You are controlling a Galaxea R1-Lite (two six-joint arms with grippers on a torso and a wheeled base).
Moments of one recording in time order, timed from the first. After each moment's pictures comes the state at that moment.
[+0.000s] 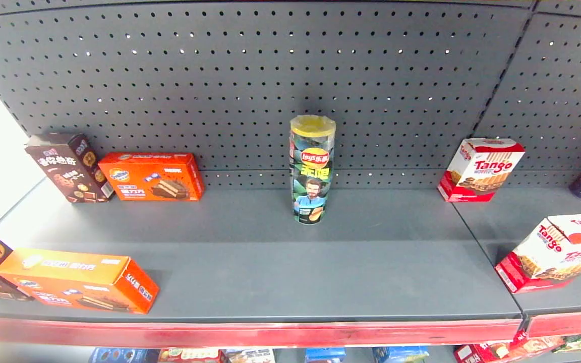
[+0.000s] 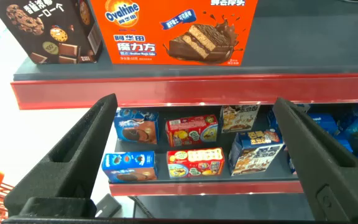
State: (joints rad) left arm 0.00 0.00 0.00 0.00 0.00 0.01; right arm 0.00 0.00 0.00 0.00 0.00 0.00
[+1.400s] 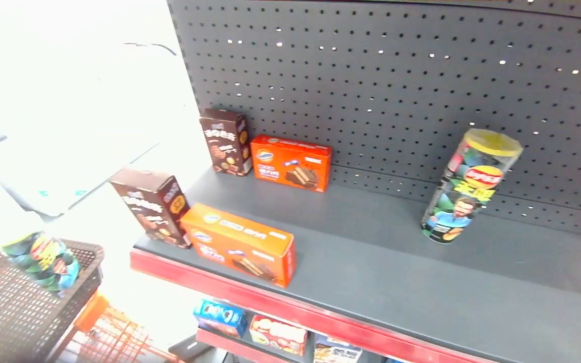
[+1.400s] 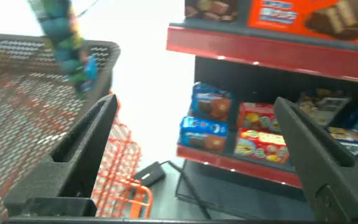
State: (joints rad) left arm 0.00 0.00 0.00 0.00 0.00 0.00; right arm 0.00 0.00 0.00 0.00 0.00 0.00
